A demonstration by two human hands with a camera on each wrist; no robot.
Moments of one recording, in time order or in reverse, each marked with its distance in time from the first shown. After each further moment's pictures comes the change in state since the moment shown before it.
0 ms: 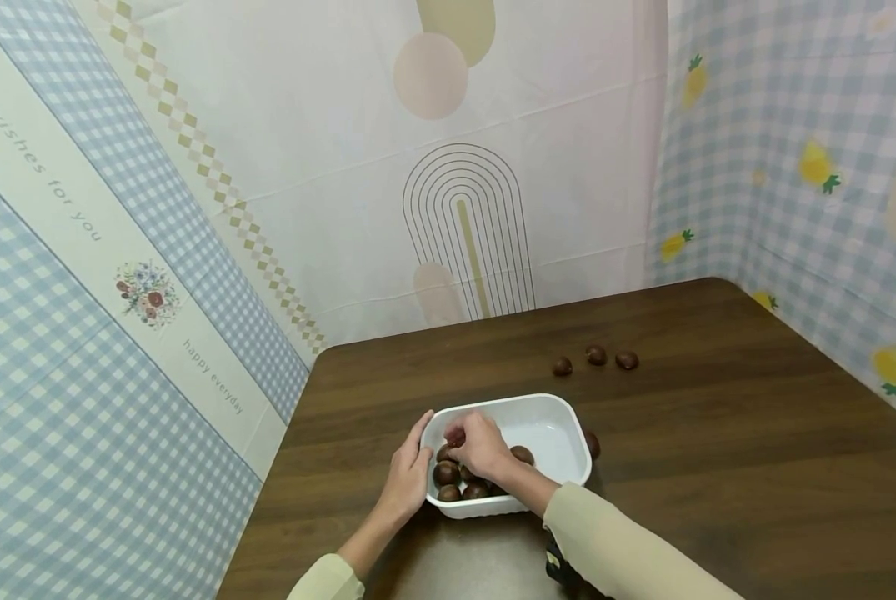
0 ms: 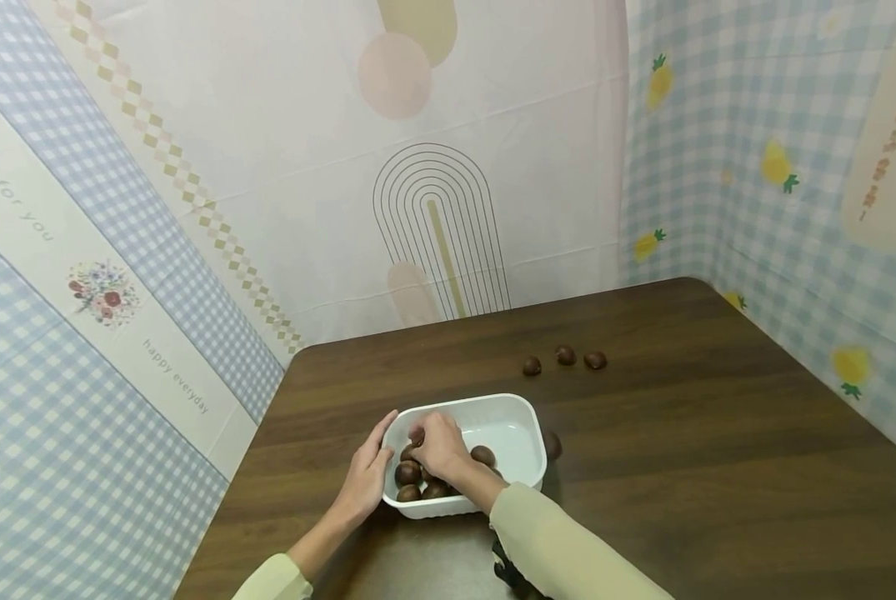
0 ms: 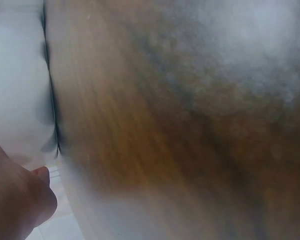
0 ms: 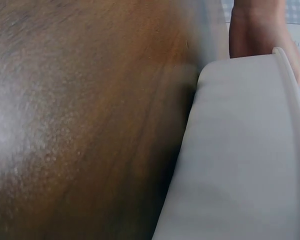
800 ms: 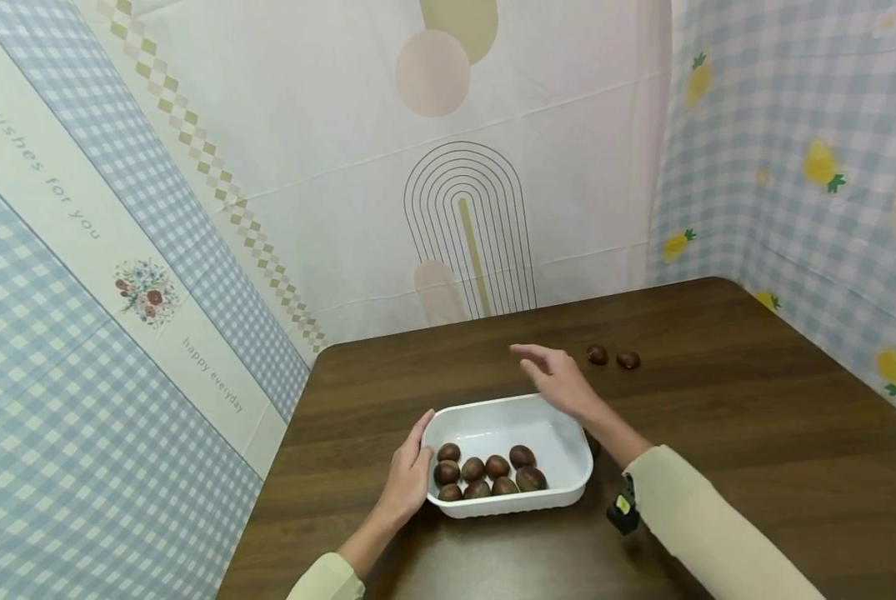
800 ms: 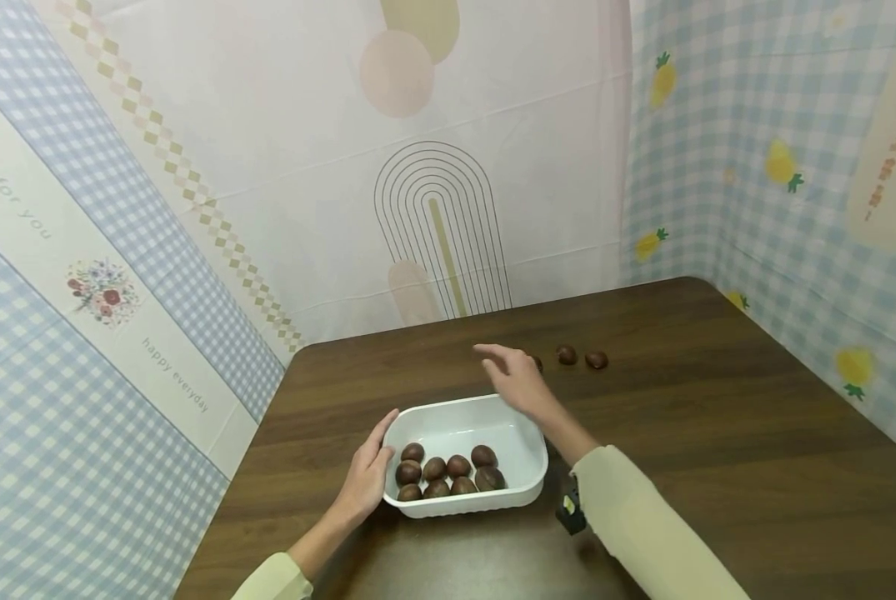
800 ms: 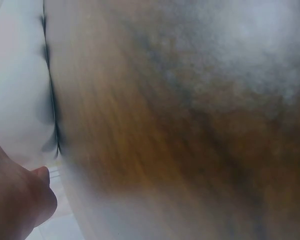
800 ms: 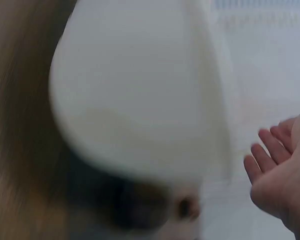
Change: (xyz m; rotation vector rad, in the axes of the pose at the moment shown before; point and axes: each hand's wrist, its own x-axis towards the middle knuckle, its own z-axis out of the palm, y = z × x) left_hand 0.002 -0.002 0.000 -0.028 -0.014 -0.021; right_hand 0.013 0.055 -0.125 0.185 0.065 0.069
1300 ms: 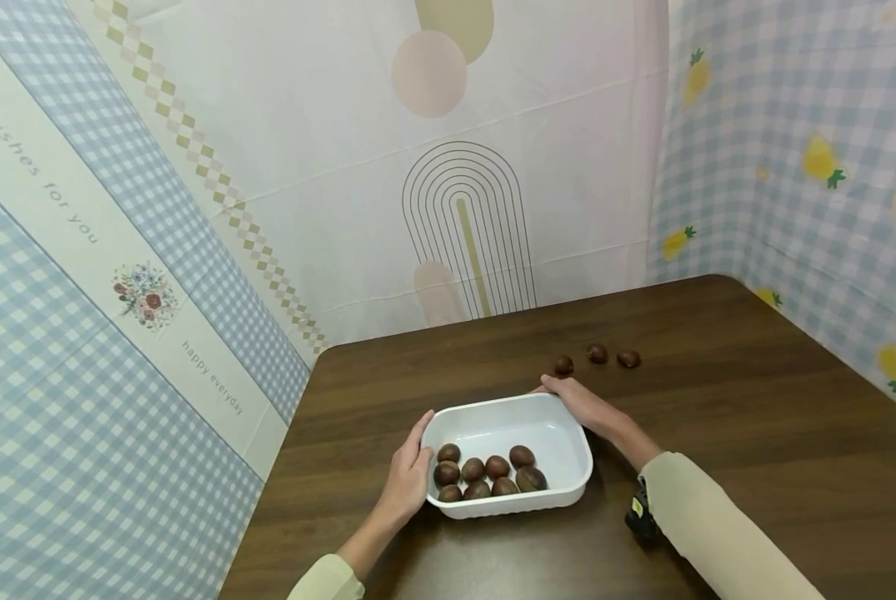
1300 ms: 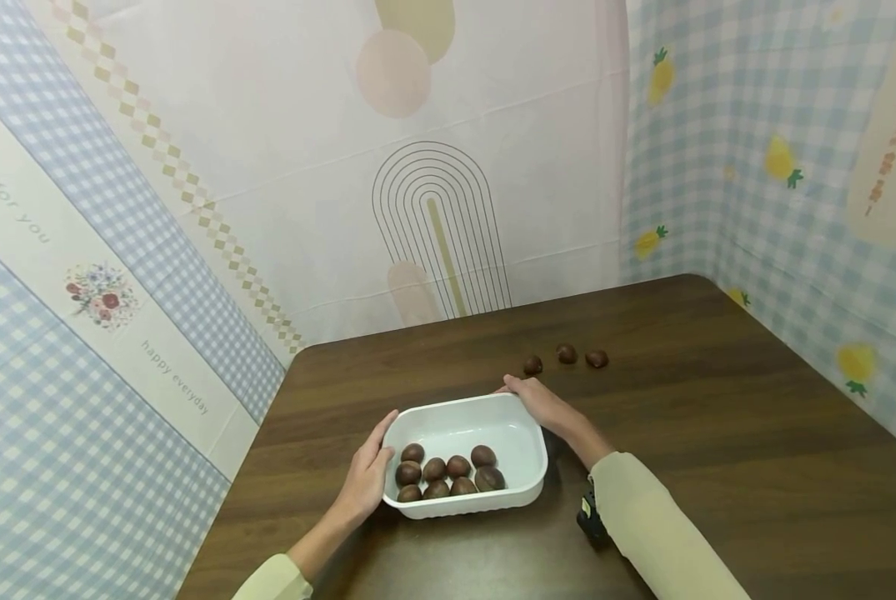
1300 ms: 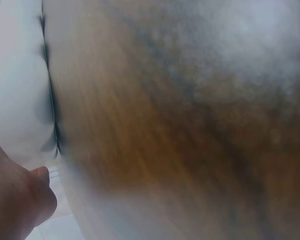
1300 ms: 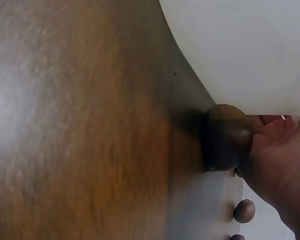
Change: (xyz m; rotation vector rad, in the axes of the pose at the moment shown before) left_hand -0.001 0.001 0.000 -0.024 0.001 0.010; right_hand -0.012 0.059 -0.017 0.220 -0.314 0.241
